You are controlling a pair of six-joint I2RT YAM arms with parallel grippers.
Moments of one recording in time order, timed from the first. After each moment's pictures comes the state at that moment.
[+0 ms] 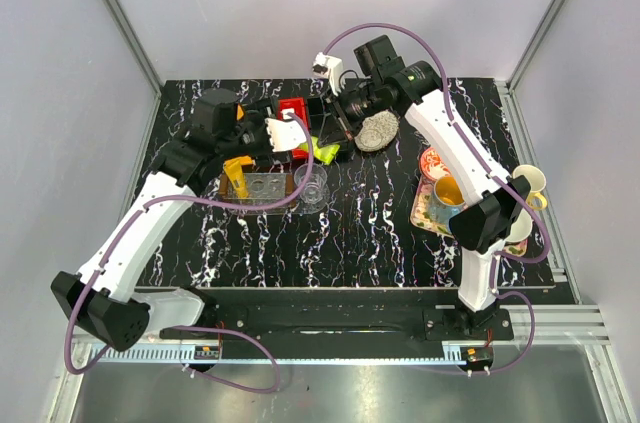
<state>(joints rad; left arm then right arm) -0.46 1.23 1.35 -0.57 0.36 0.93 0.57 1.94 2.22 -1.11 -0.72 -0.14</state>
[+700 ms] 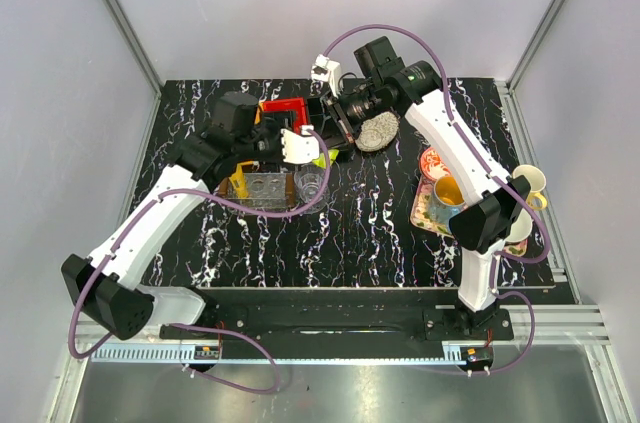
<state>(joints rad) -0.52 1.30 1.36 -0.63 0.33 1.08 0.57 1.94 2.22 -1.15 -0.83 -0.15</state>
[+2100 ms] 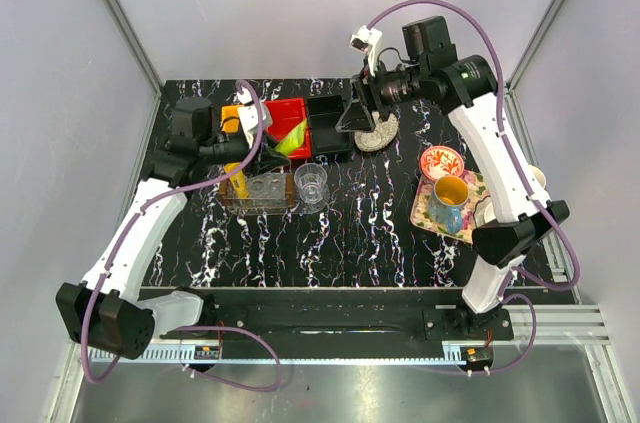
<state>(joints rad) -0.26 1.18 1.18 -0.49 0.87 0.45 0.46 1.79 2.24 -1.12 -0.78 -0.20</state>
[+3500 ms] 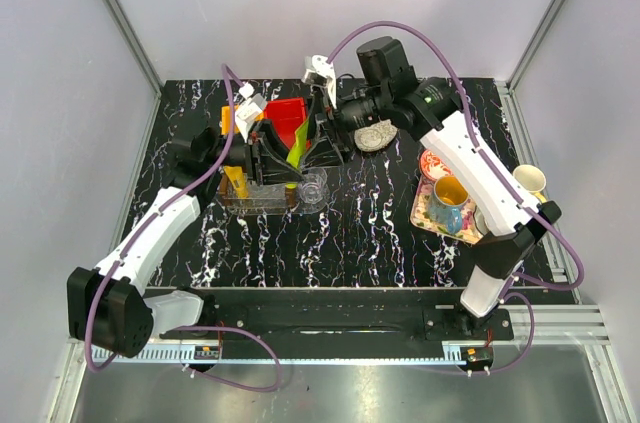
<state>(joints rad) -0.30 1.20 0.95 0.42 1.37 -0.61 0.68 1.74 2.10 -0.90 -0.97 -0.26</state>
